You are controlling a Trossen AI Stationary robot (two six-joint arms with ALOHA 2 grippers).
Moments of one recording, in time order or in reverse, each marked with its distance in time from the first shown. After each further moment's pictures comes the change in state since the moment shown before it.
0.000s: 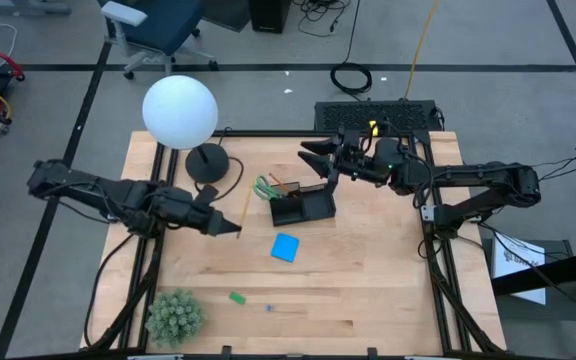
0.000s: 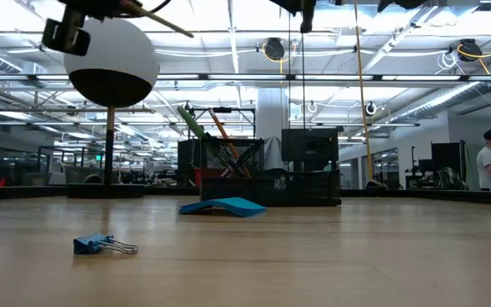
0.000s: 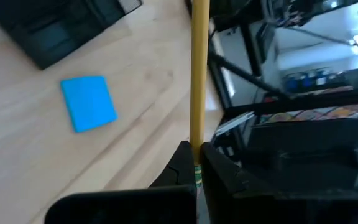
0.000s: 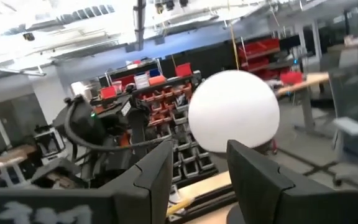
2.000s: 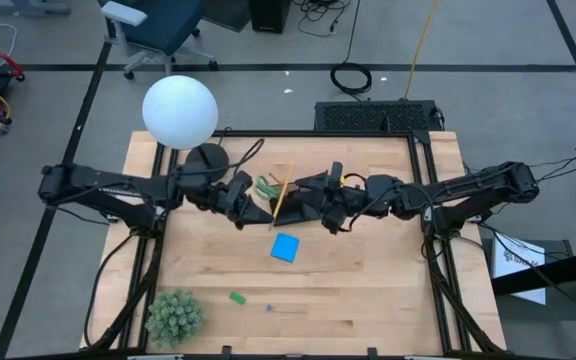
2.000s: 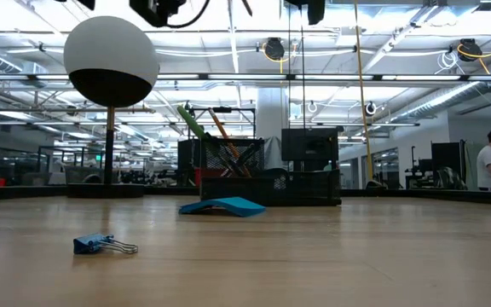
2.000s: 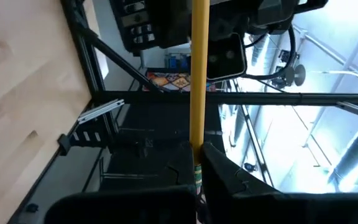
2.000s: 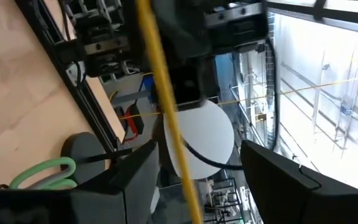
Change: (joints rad) left arm 0.226 0.277 0.033 0.716 0.447 -0.280; right arm 0.268 0.028 0.000 -0.139 0.231 -1.584
